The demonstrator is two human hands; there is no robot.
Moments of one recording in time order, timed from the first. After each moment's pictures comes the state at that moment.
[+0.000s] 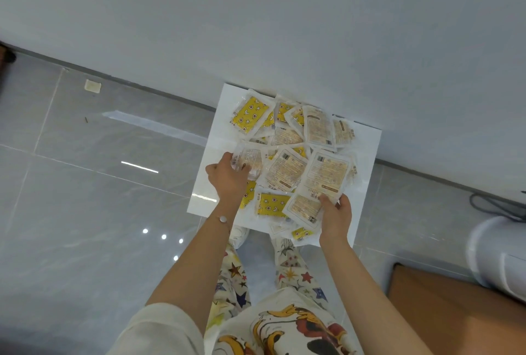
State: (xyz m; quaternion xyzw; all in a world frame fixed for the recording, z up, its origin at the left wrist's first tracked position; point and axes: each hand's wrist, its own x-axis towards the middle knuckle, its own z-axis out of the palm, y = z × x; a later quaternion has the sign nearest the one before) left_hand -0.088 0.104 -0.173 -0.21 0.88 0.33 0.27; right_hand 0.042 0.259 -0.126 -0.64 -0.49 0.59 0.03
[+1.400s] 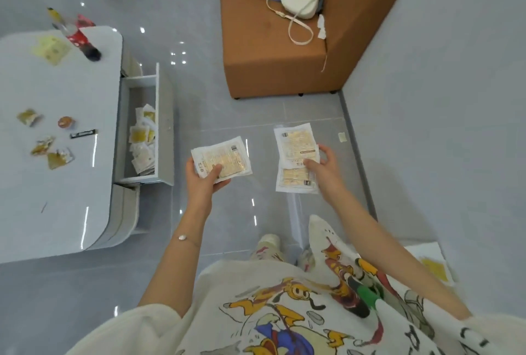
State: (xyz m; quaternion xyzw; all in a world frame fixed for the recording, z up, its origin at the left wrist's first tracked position) left_hand 0.188 -0.449 0.168 -0.52 0.42 0.69 -0.28; right_hand -0.029 -0.292 0.177 0.01 -0.71 0.58 -0.41
